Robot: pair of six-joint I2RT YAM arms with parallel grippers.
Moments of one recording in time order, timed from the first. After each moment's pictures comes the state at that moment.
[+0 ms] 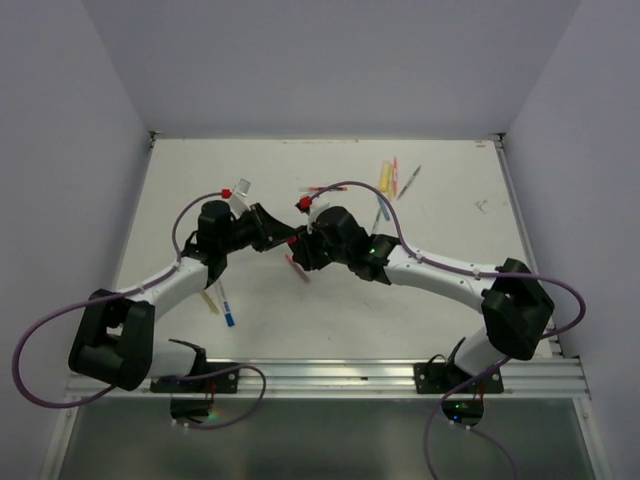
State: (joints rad) left arm -0.31 1.32 0.62 0.32 0.55 -0.95; right arm 0.93 1.56 1.08 -0.13 0.01 0.35
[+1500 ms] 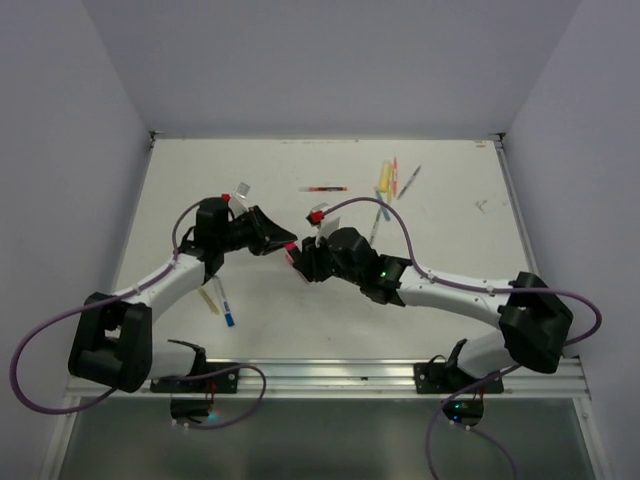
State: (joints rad) left arm -0.25 1.31 0.64 0.19 0.64 -1.01; right arm 1.01 1.45 0.89 0.08 0.09 0.41
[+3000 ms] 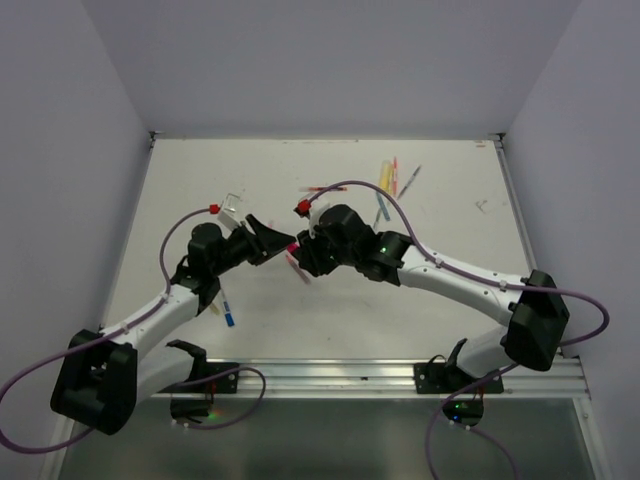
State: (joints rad) left arm -0.33 1.09 0.43 0.41 0.49 -1.03; right arm 0.97 1.46 1.16 -0.35 0.01 0.28
